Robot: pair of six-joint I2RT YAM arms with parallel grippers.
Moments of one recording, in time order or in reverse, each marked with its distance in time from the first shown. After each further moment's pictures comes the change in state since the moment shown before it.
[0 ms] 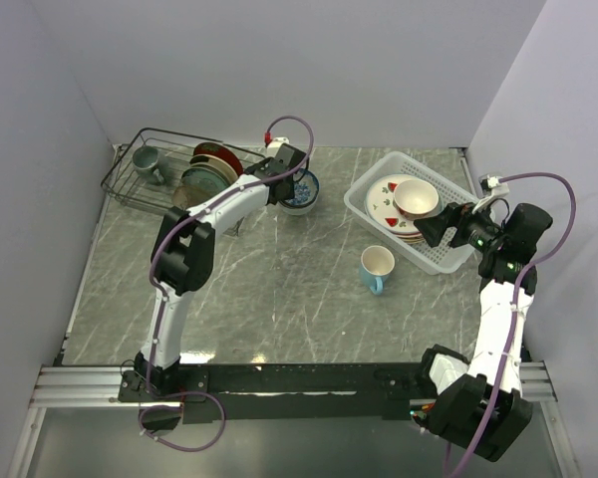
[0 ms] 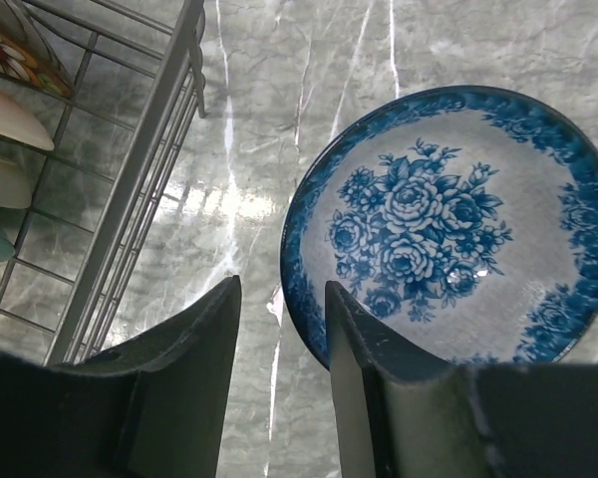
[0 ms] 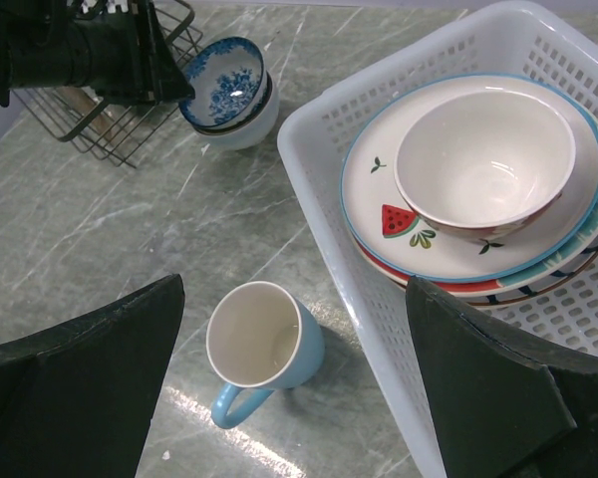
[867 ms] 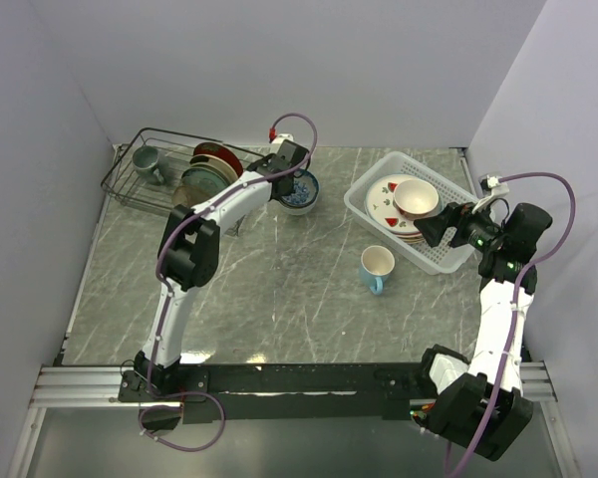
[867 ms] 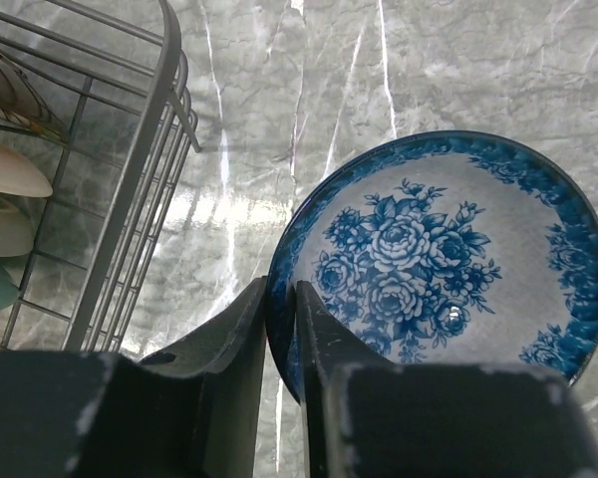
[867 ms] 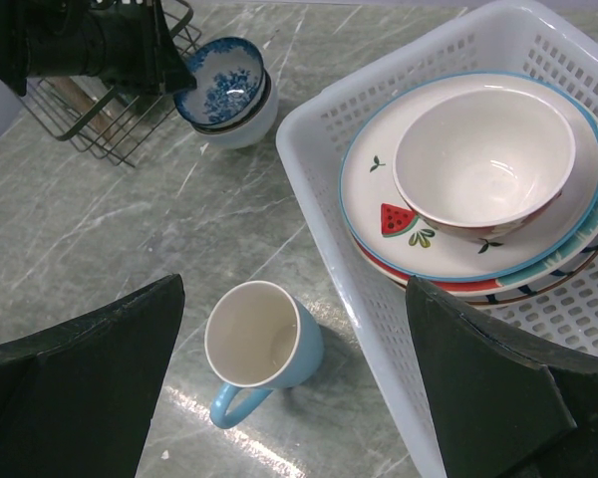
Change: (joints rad) left arm 0.011 0.071 0.097 -0.012 0.000 0.072; right arm 0.000 0.005 0.000 0.000 0.000 -0.003
